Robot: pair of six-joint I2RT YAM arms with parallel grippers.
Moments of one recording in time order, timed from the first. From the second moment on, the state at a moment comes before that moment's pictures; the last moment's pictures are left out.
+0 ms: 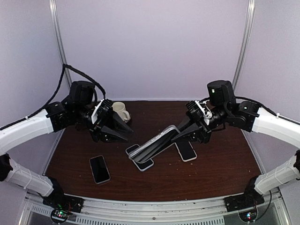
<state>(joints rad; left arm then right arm) -0.75 1.27 1.11 -0.32 1.20 0.59 0.80 1.28 1.14 -0.30 -1.09 -0.55</state>
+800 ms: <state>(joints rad) -0.74 1.11 0.85 0.33 0.98 0.20 0.81 1.07 0.82 0.49 -0.78 0.03</state>
